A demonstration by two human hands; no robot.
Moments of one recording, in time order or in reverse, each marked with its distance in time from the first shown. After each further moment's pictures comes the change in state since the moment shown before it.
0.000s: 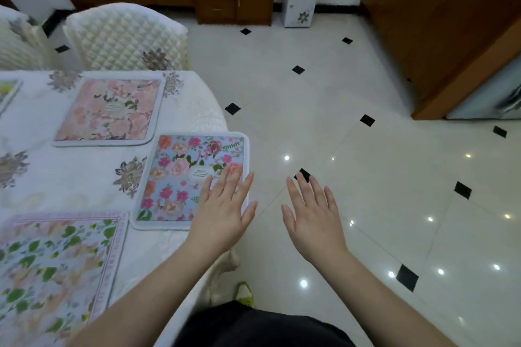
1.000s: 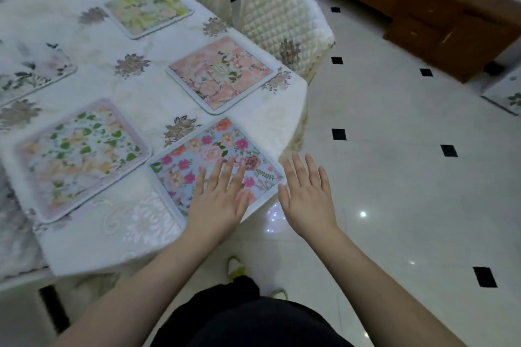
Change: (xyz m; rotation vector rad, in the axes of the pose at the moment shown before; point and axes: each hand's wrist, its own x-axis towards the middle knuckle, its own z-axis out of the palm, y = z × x) left_hand 0.113 0.039 0.035 0.035 0.109 -0.917; right_hand 0.277 0.018 0.020 0.030 -0.130 -0.884
